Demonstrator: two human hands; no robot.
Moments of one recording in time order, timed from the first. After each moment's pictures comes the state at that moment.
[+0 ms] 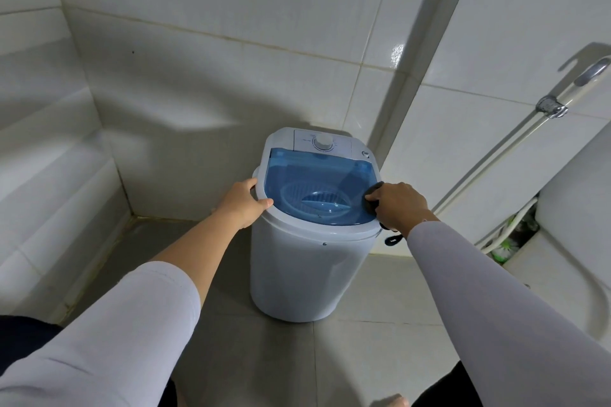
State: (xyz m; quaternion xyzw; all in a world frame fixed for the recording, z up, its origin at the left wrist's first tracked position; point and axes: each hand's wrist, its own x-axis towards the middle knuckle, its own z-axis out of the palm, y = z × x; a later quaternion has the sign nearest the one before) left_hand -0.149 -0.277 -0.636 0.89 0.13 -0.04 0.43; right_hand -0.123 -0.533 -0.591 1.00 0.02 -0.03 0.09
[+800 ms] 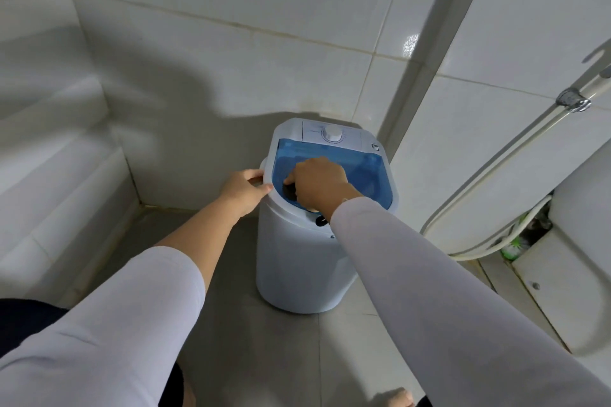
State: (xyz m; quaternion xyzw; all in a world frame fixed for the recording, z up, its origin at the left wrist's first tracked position) left_hand -0.144 -0.270 -0.643 0.83 0.16 0.00 0.54; right_hand -0.138 -0.404 -0.580 0.97 0.23 0.03 0.12
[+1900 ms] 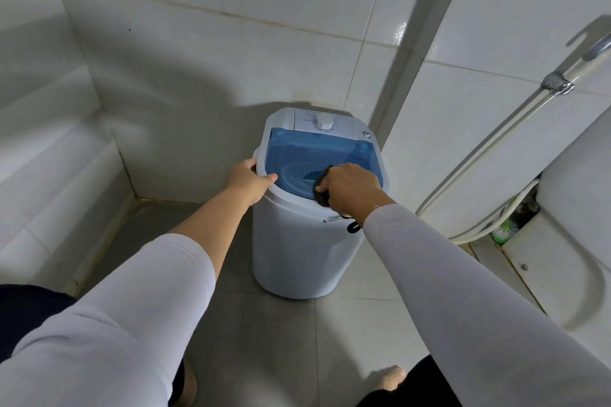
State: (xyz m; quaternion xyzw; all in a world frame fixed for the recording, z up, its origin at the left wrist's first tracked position) left_hand -0.149 -0.291 -0.641 0.83 0.18 0.01 0.53; right_hand -0.159 -0.462 -0.590 0.98 0.15 0.00 0.10
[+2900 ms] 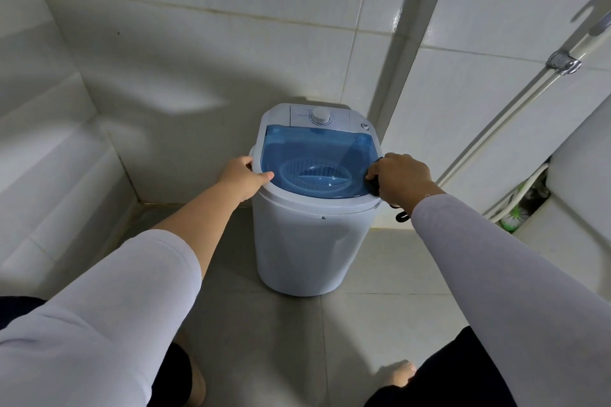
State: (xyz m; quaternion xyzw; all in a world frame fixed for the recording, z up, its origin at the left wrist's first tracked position) left_hand -0.147 -0.289 -0.632 0.87 0.17 -0.03 0.46; right_hand -0.145 -0.534 -0.582 0.99 0.07 0.00 0.12
